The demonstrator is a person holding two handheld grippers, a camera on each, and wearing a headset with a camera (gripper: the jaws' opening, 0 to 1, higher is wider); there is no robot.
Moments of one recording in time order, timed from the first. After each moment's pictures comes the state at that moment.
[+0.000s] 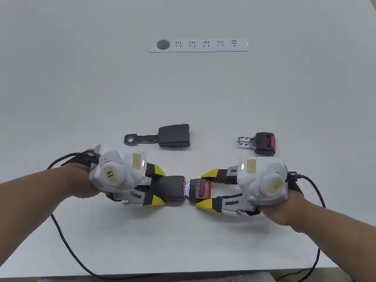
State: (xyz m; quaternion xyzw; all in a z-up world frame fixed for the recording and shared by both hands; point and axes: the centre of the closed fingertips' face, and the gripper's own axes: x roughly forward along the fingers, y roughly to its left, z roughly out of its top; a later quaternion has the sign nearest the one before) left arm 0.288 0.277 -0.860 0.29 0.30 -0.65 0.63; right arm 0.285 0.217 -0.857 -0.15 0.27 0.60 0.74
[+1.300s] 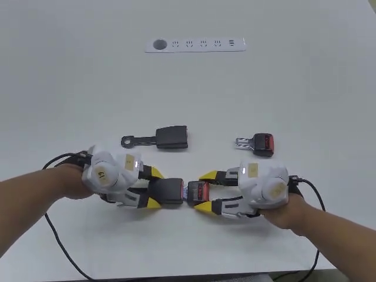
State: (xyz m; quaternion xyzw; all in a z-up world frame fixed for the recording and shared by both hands) left arm 0.288 0.280 -0.861 0.28 0.30 -0.67 0.62; right arm 0.285 0.217 -0.857 -0.15 0.25 0.61 0.74
